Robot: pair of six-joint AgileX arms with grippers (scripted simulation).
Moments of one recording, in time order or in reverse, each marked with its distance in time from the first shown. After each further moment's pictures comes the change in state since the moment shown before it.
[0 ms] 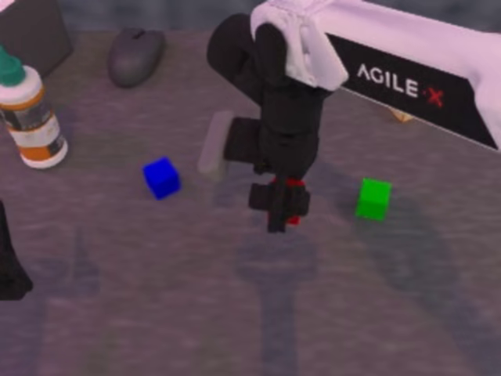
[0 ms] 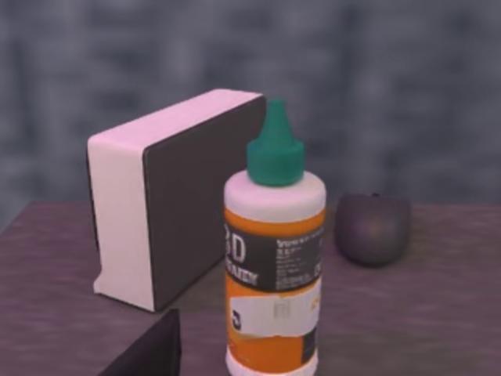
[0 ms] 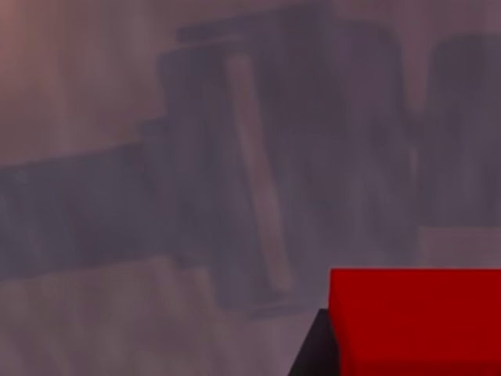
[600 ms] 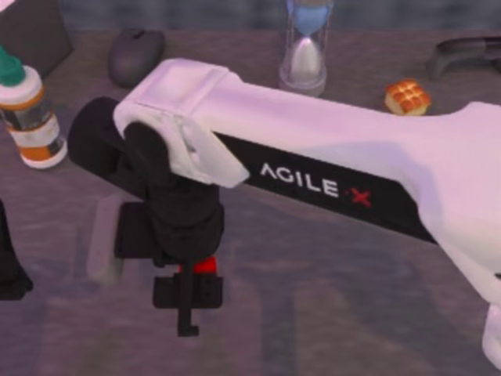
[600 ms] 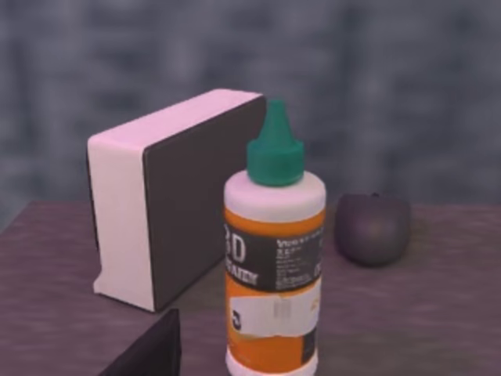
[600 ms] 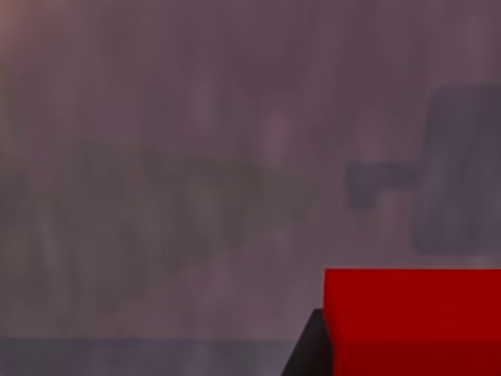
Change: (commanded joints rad) left arm 0.000 0.000 0.000 0.000 0.000 0.000; right arm 0.306 -0.001 0.049 -0.029 0.004 0.111
